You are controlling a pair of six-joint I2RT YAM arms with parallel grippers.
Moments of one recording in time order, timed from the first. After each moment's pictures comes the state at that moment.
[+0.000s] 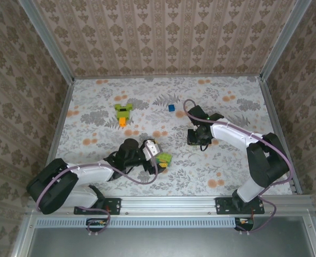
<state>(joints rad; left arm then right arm) -0.84 1.30 0.33 0.50 0.39 0.24 0.48 1.62 1.06 -0.75 -0.01 0.53</state>
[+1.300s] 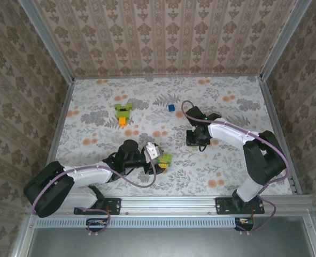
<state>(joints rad) -0.86 1.25 0.33 0.49 0.47 0.23 0.50 1.65 1.07 -0.75 -0.01 0.53</state>
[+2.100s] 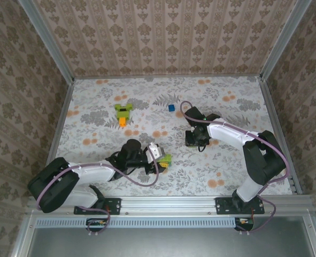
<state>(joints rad) -0.87 1.31 0.35 0.48 0.49 0.22 0.51 1.65 1.07 -0.75 -0.01 0.53</state>
